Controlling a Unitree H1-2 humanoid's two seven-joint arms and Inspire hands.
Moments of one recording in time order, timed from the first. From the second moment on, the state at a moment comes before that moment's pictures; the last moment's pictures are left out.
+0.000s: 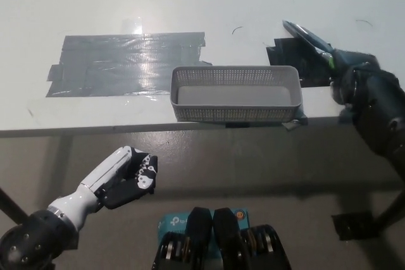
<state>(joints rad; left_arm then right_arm) -0.23 0.37 -0.14 -0.20 0.00 0.26 -0.39 -1.10 -0.31 0.62 1.13 -0.73 0.41 0.28</state>
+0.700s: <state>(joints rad) -0.24 0.37 -0.15 -0.20 0.00 0.26 -0.39 -1.22 -0.29 0.70 1.29 -0.73 0.38 0.50</state>
